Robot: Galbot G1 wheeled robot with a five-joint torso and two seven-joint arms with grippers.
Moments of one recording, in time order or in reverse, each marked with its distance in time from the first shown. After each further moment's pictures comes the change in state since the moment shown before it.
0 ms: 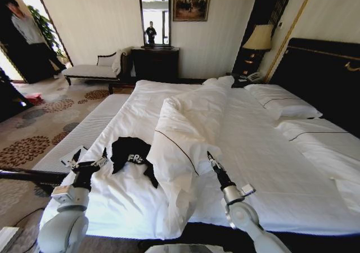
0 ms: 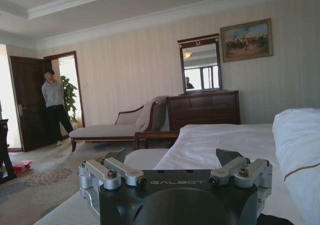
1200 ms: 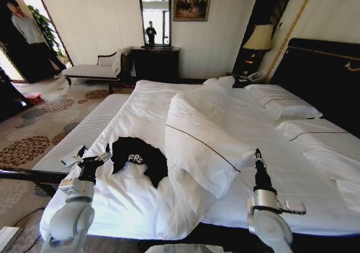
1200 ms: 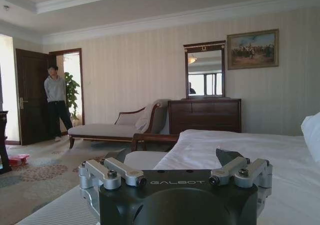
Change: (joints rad) left arm -0.107 -0.005 0.042 0.081 -0.033 -0.010 -0.017; right arm -0.239 0.236 0.422 0.314 0.052 0.162 0.142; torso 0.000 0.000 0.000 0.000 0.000
